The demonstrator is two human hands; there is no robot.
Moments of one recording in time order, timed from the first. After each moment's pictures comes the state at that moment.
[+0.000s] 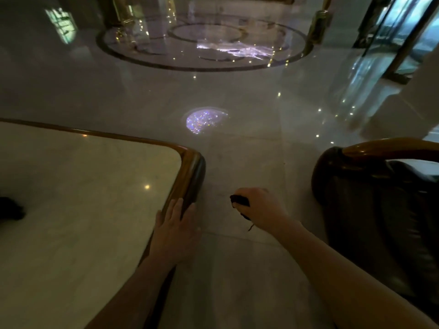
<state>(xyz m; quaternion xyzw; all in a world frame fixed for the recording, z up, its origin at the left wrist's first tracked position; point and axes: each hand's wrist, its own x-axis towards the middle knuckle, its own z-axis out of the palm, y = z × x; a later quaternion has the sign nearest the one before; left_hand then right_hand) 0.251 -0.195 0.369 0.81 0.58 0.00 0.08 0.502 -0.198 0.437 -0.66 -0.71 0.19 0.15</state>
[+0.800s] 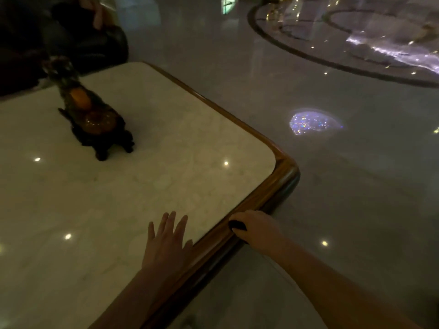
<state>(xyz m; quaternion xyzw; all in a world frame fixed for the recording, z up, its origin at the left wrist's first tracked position) 0.110 -0.150 0.276 0.57 0.81 -0.04 0.13 0.327 -0.001 0.304 -0.37 -0.89 0.27 -0.03</state>
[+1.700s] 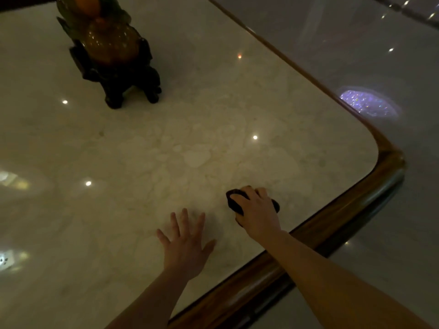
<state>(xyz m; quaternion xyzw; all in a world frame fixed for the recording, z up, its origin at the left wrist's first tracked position) -0.042 -0.083 -0.037 0.44 0.87 -0.06 0.21 0.085 0.098 0.014 -0.33 -0.93 0.13 -0.05</state>
